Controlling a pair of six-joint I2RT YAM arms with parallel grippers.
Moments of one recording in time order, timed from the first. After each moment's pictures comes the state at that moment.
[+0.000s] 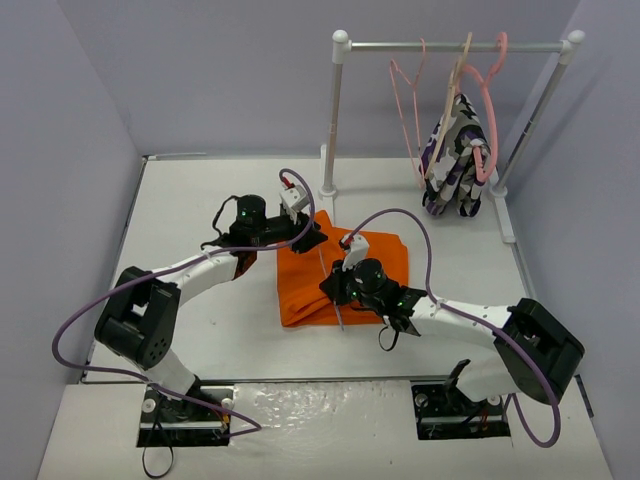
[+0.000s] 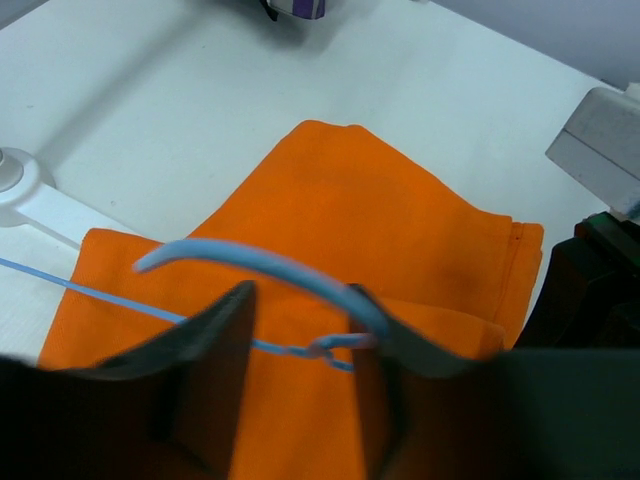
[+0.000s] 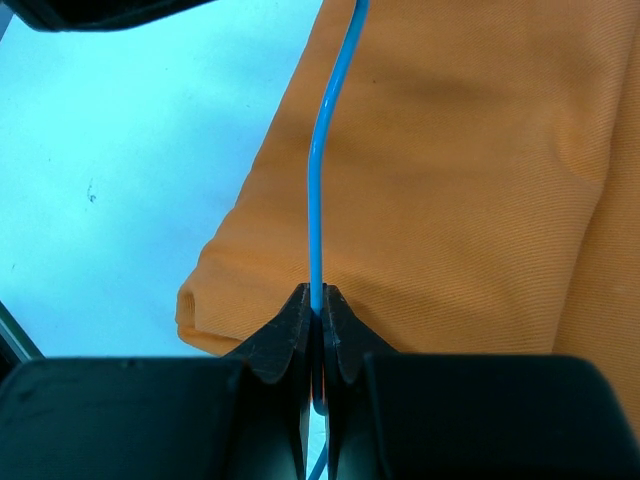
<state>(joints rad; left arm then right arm) -0.48 1.61 0.95 0.41 0.68 -0.02 0.85 1.35 0.54 0.35 0.04 0.50</state>
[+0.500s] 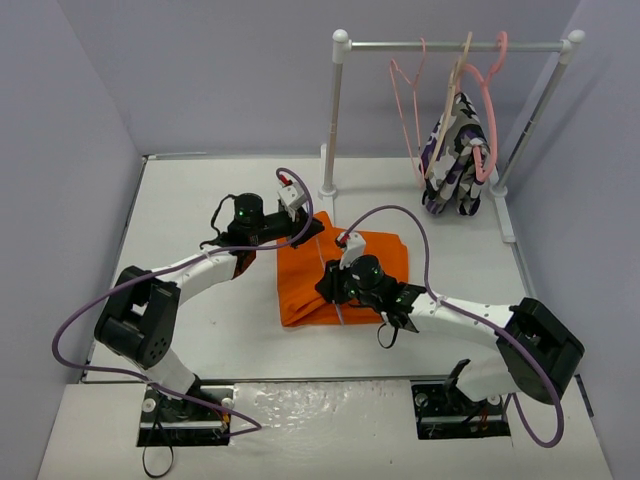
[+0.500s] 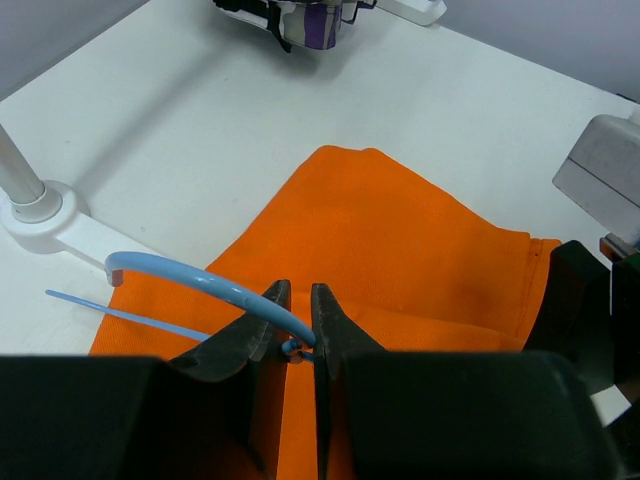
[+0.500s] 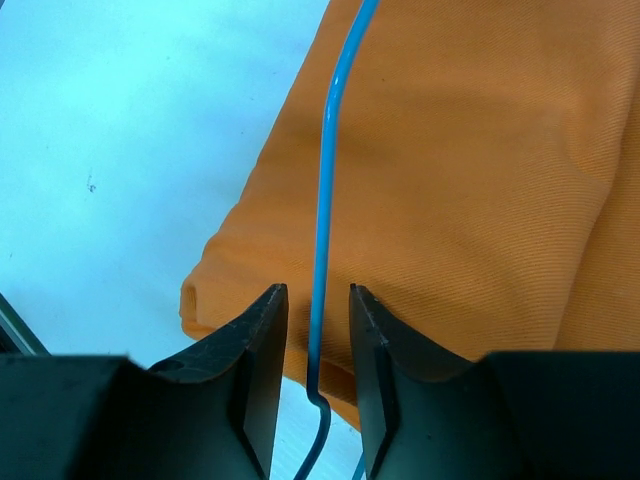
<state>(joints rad) -0.48 1.61 0.95 0.47 0.67 -0.01 0.85 1.35 0.59 0.28 0.03 0.47</state>
